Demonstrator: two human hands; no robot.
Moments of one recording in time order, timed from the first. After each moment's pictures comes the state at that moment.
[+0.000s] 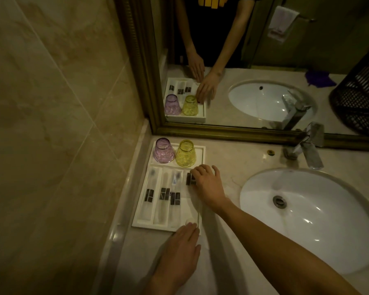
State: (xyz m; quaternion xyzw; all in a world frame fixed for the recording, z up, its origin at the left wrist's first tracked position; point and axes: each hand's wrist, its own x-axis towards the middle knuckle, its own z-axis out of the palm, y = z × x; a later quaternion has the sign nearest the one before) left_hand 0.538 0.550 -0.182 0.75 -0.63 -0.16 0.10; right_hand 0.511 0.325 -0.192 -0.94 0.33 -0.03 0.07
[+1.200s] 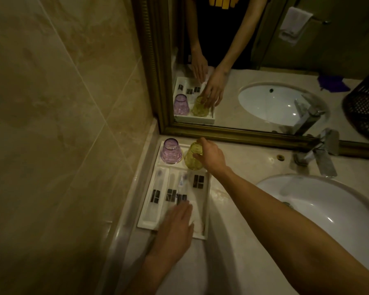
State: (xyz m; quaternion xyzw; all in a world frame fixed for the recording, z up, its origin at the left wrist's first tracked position) left_hand 0.585 0.524 -0.173 0.79 -0.57 -0.16 0.15; right_hand 0.581 0.266 -0.132 -0.87 0.43 -0.07 0.22
